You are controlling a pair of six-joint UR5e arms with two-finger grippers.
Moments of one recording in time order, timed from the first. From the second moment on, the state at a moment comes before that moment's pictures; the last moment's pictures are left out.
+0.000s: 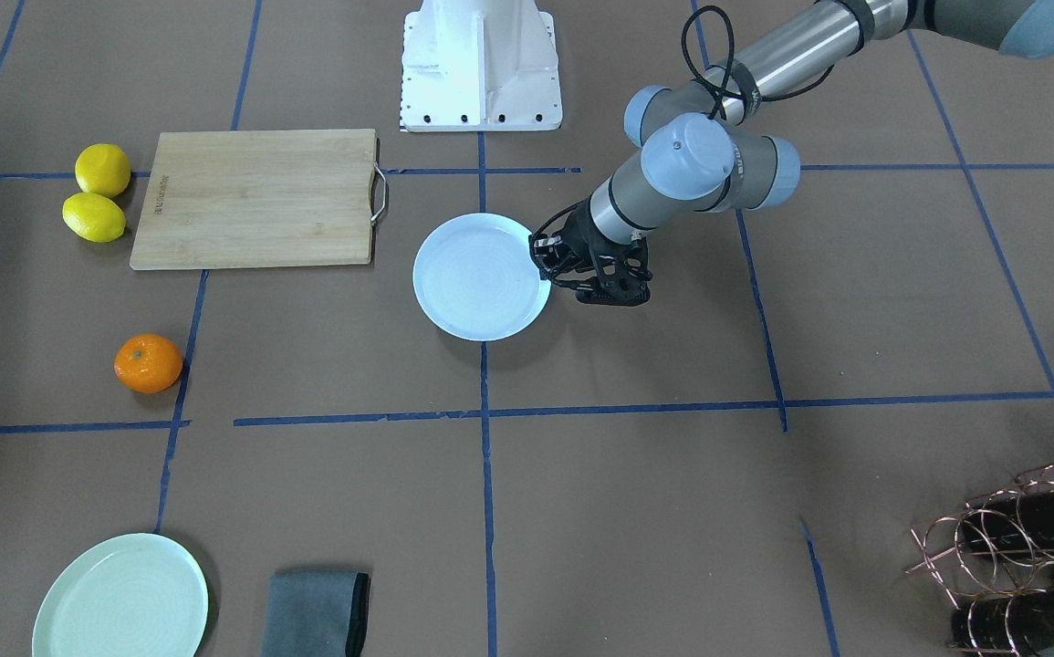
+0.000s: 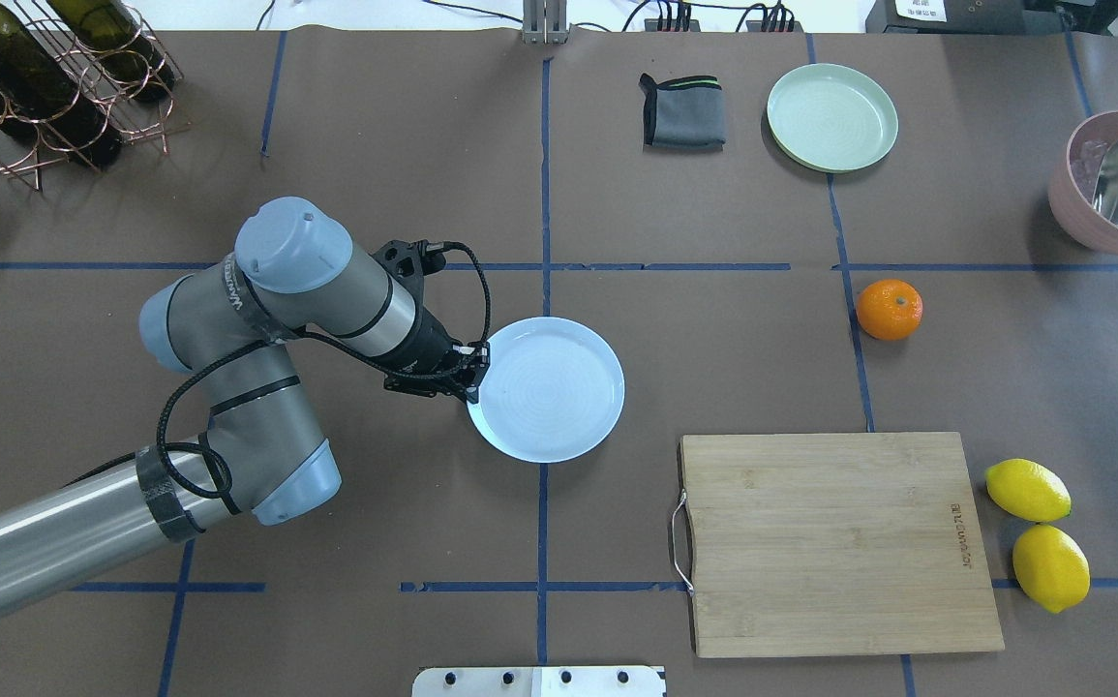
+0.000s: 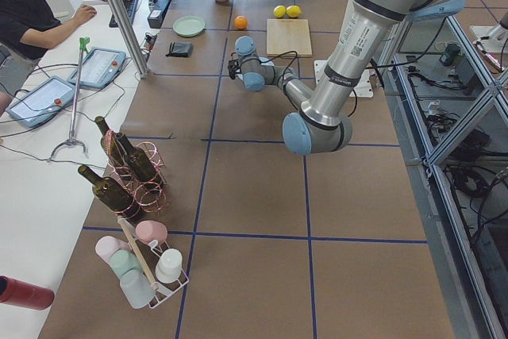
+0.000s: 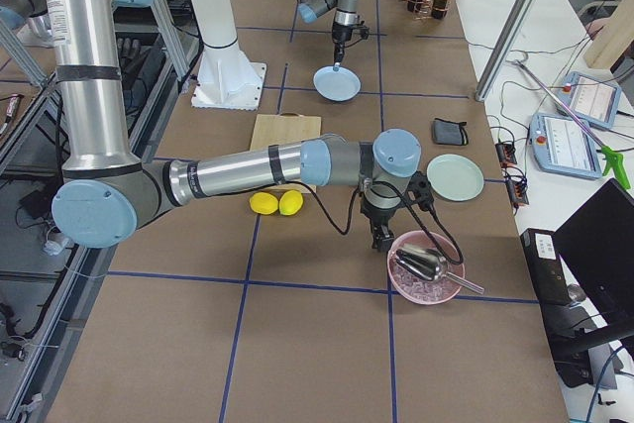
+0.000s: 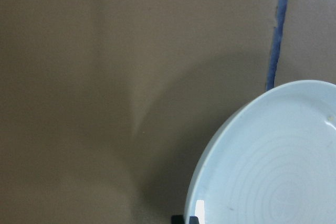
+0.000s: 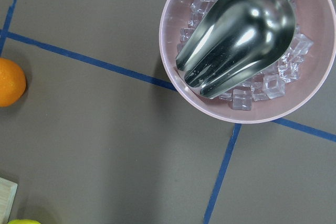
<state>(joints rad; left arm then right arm) -0.57 -2.17 -1.46 -2.16 -2.18 -1.40 1.53 -1.49 1.73 -1.78 2.40 -0.25</state>
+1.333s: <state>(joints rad) -0.64 -2.05 -1.68 -2.21 -2.11 -1.40 1.14 -1.48 1.71 -1.24 2.29 0.69</state>
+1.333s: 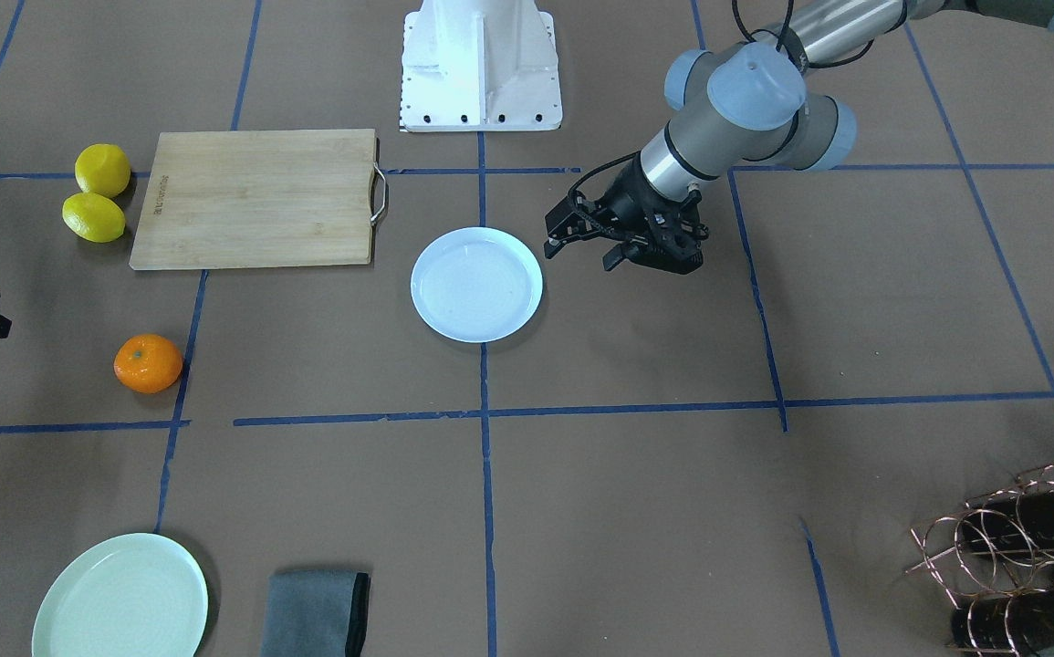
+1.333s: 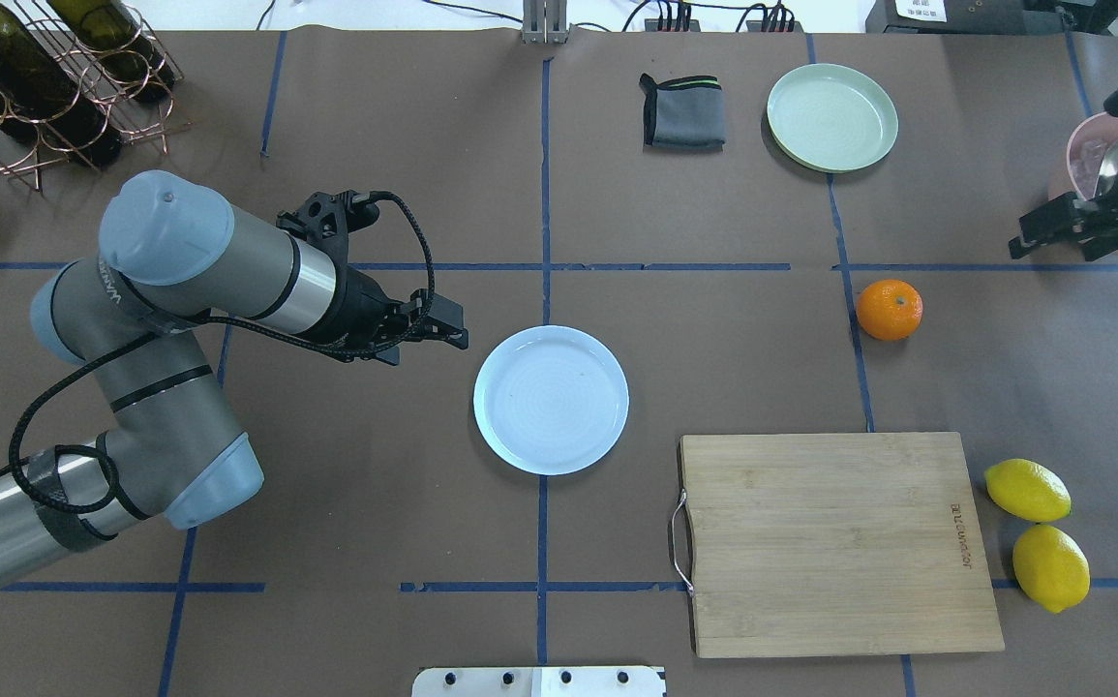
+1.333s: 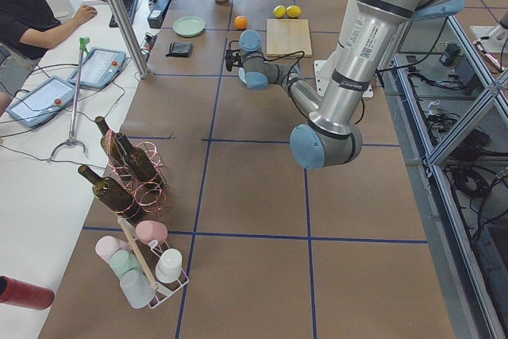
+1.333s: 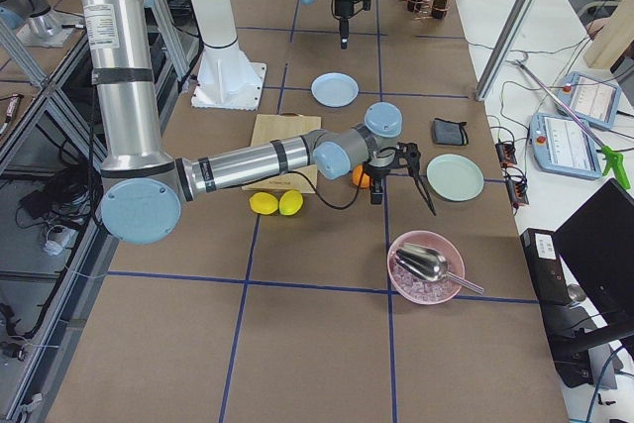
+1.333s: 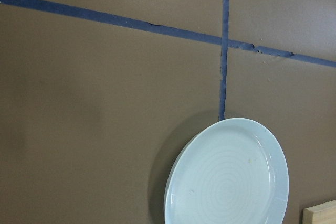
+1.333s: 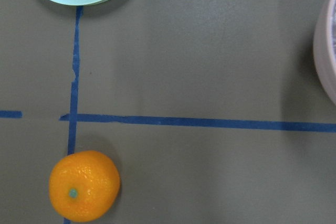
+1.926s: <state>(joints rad) -0.64 -2.05 -1.68 -2.21 -2.11 -1.41 0.89 -1.43 1.69 -1.09 2.09 1.02</state>
